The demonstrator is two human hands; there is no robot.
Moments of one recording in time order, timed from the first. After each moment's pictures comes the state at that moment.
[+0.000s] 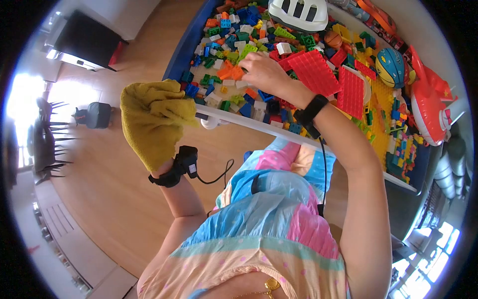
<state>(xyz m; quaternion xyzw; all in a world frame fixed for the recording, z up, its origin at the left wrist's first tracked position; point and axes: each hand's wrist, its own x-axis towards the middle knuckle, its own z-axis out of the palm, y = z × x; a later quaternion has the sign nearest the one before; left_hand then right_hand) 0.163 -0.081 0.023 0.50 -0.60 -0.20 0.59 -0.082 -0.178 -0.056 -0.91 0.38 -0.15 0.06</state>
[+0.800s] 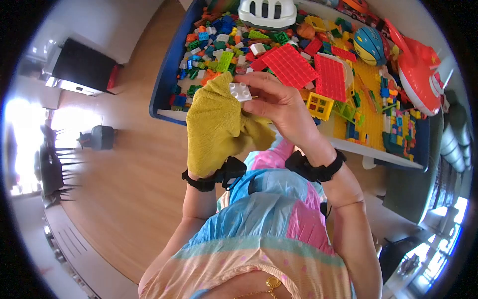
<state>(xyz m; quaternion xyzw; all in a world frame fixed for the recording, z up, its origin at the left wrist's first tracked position) 0.058 -0.055 0.034 0.33 -0.84 -0.11 0.41 -0.104 -0.033 0.035 -0.49 0.35 -0.55 0.58</state>
